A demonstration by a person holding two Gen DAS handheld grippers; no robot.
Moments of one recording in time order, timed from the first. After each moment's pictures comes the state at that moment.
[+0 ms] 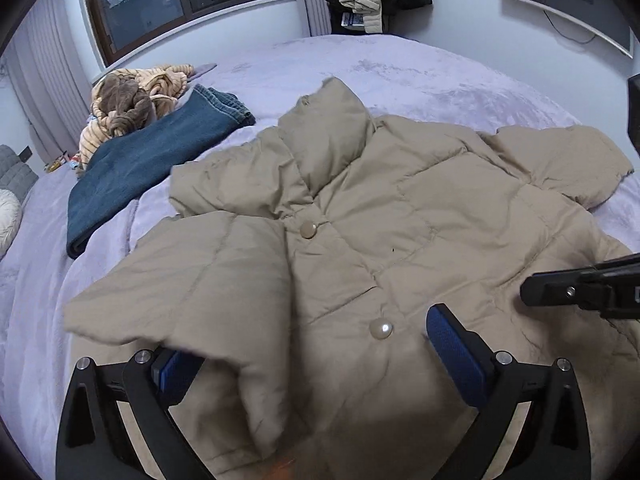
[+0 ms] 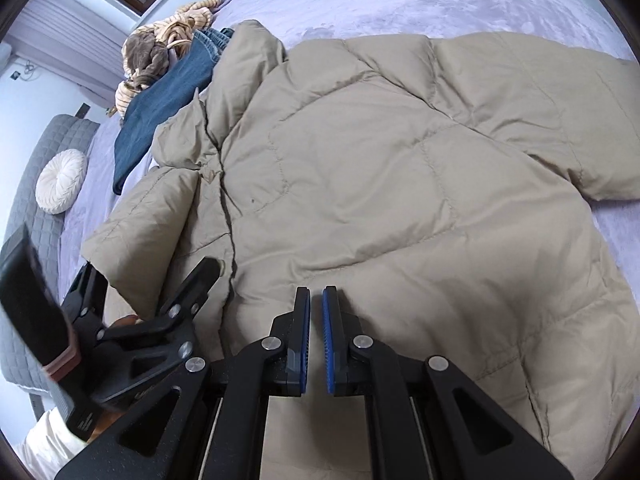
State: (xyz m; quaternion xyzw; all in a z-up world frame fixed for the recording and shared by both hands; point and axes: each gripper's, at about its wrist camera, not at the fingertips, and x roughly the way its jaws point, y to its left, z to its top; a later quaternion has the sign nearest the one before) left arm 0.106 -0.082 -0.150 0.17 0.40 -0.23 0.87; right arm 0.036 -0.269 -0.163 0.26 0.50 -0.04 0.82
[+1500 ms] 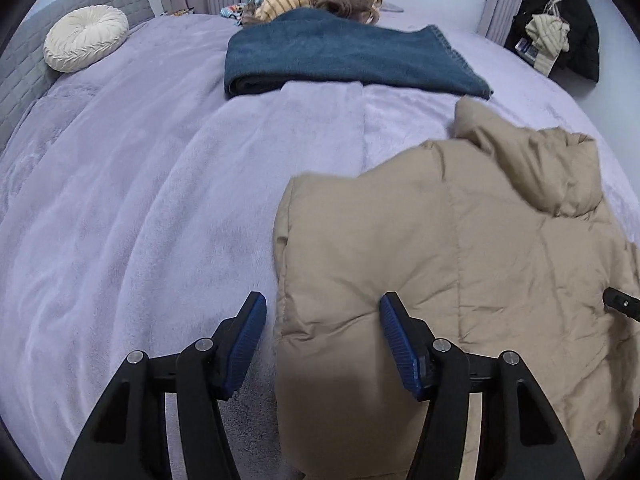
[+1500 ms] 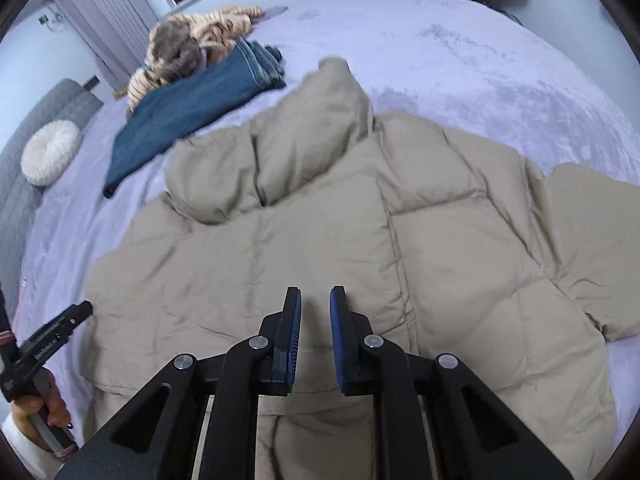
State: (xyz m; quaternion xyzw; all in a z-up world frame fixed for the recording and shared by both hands) left arm 0.183 0.136 -0.196 -0.01 0.51 -0.03 0.86; right arm 0.113 -0.217 -0.173 0.14 0.50 -0.08 0.85
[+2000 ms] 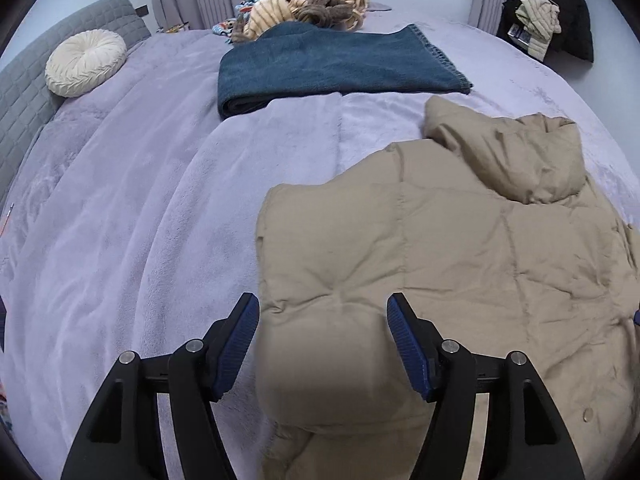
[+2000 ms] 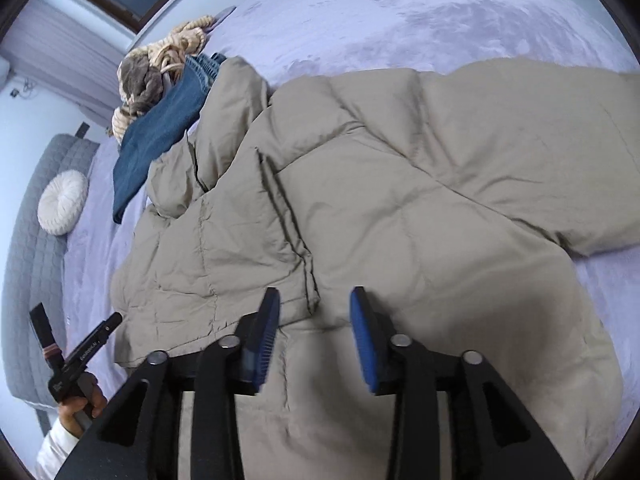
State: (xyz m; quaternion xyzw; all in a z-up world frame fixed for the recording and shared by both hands) left arm 0.156 0.097 -0.151 0.03 0.50 -0.03 0.86; right arm 0.028 -0.304 -0.153 0.31 0.47 -0.06 0.82
